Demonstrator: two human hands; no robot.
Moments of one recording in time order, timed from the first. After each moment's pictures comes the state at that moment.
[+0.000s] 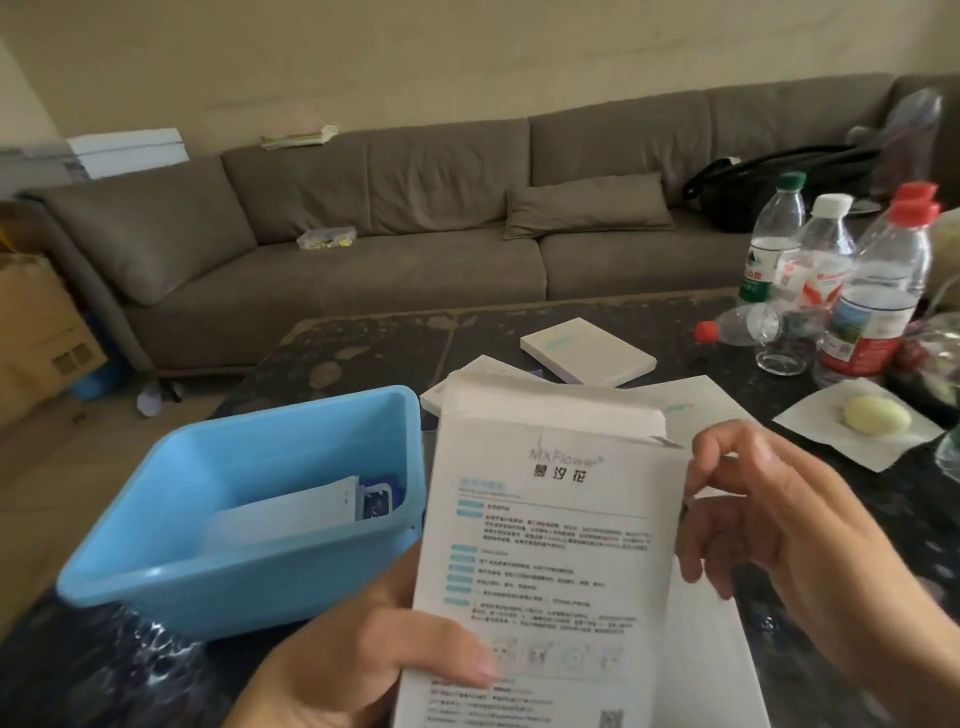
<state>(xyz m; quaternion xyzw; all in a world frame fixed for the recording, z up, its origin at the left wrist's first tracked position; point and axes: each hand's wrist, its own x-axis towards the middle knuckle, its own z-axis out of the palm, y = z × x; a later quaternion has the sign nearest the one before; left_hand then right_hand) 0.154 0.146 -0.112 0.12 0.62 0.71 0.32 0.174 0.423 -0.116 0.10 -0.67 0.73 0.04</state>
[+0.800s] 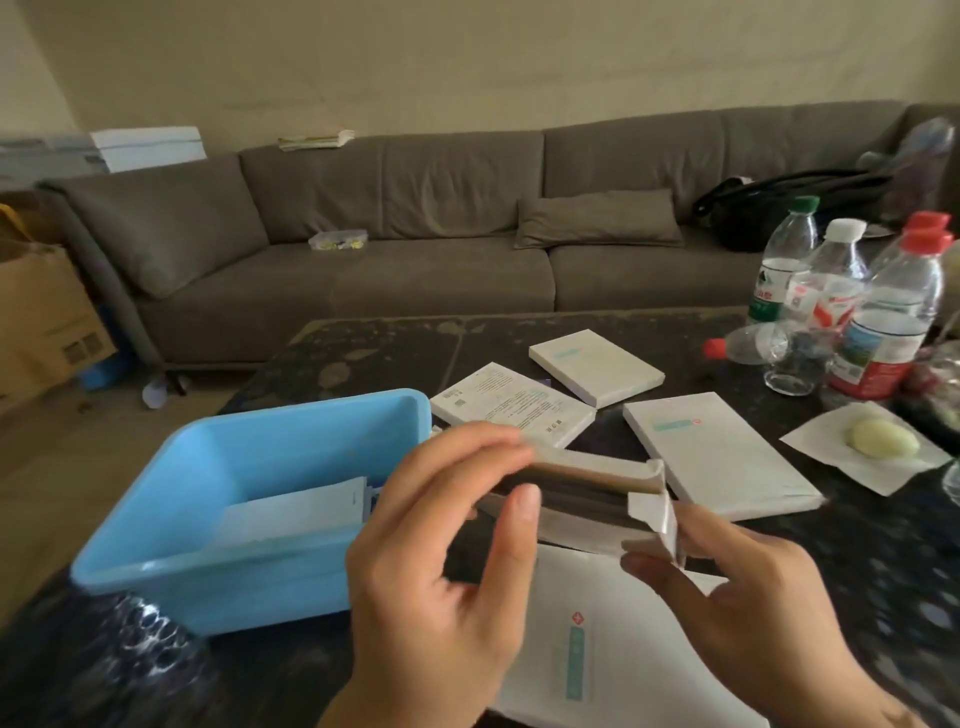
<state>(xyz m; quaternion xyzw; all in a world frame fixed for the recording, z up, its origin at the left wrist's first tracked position) 0.168 0.203 -0.109 0.26 0.72 0.45 -0.46 0.172 0.405 -0.157 0.10 -0.89 0.32 0.30</state>
